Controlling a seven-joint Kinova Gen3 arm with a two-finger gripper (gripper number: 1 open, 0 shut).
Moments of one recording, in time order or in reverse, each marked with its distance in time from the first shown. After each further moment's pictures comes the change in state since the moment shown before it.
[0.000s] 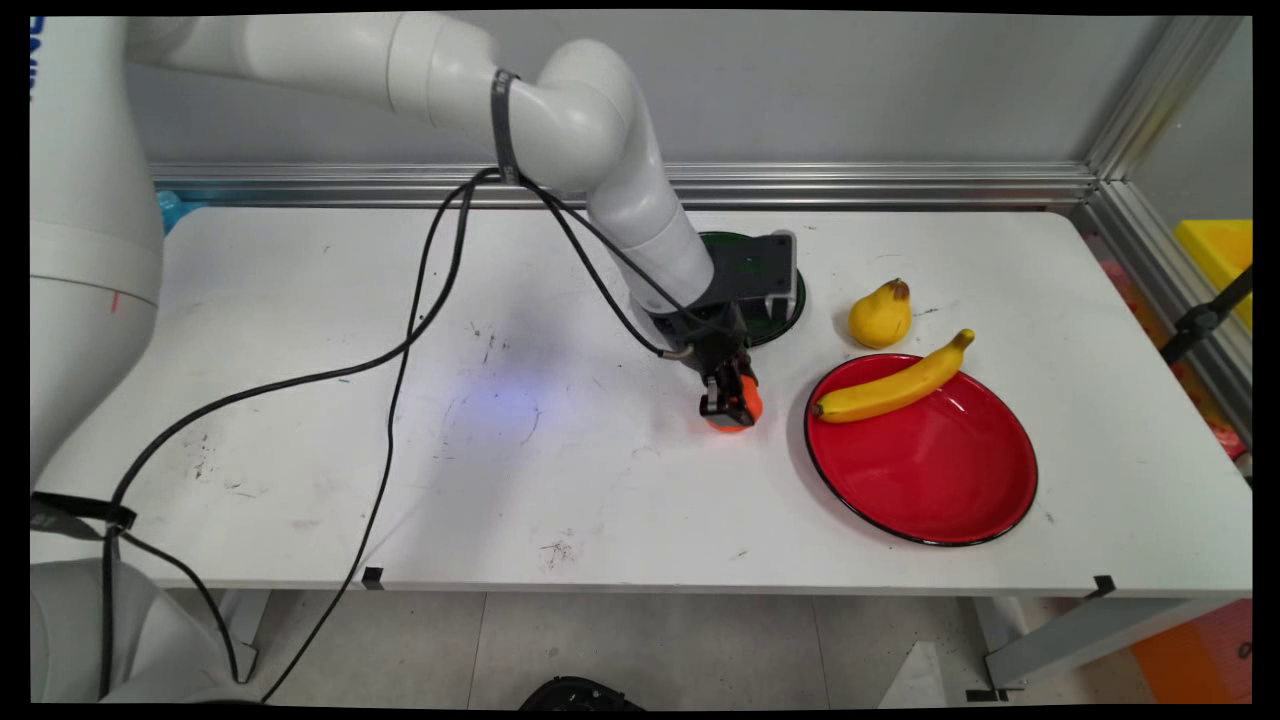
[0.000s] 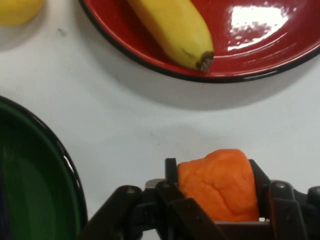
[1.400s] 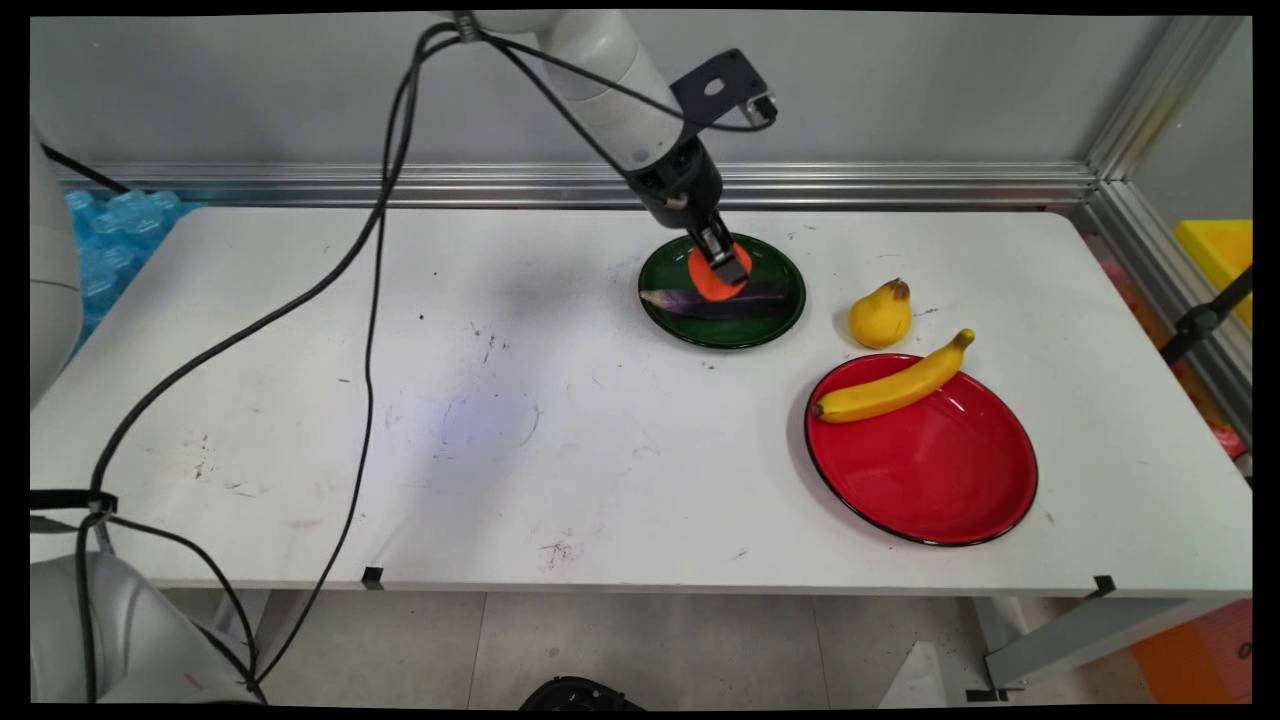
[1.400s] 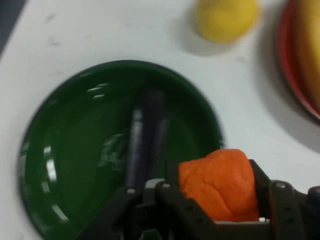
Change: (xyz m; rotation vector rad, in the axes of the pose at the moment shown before) arm -0.002 -0.066 -0.099 0.178 0.062 -0.397
